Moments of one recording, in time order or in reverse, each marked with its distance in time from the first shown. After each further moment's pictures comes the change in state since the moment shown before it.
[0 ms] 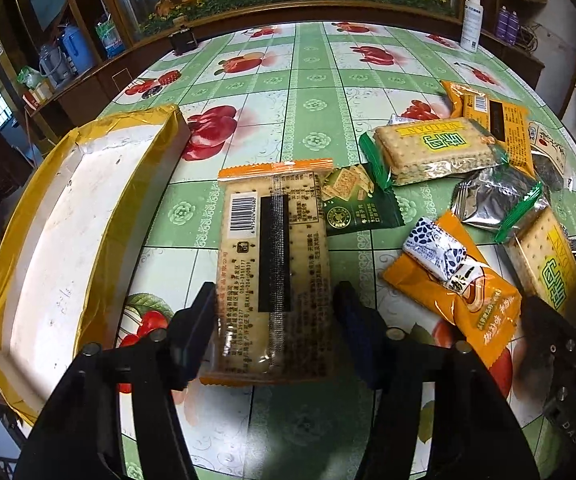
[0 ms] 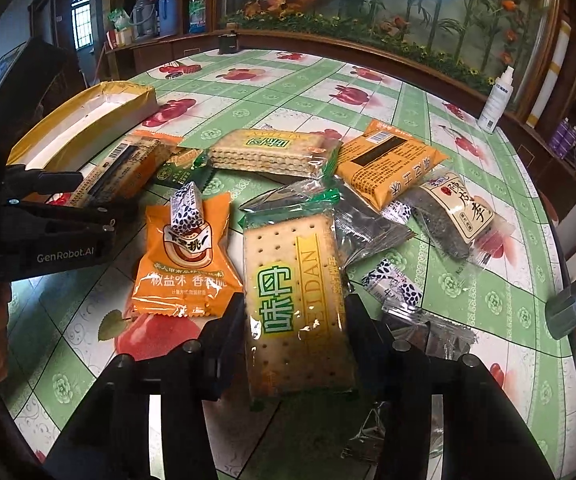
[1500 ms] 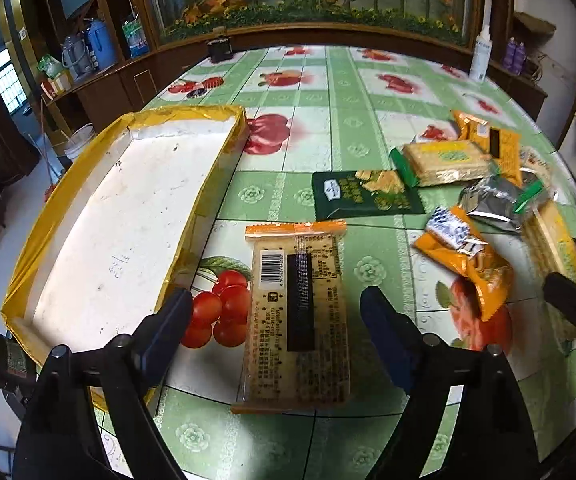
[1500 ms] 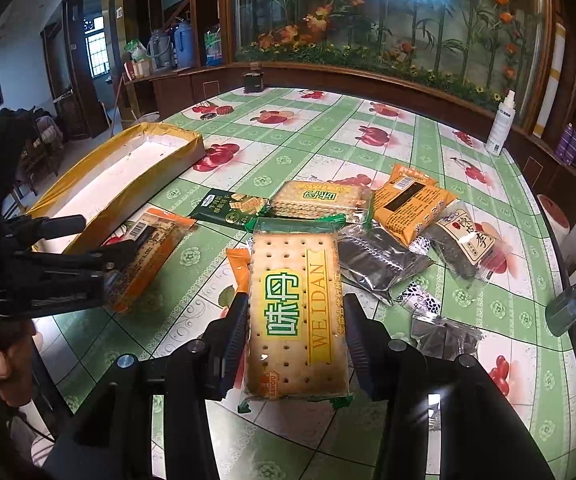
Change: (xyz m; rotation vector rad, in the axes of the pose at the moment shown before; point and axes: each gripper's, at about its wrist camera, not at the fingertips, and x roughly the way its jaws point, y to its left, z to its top) left arm -0.025 0.044 -0.025 -0.073 -0.031 0.008; right arm -0.055 0.030 0.011 0.038 -0.097 0.095
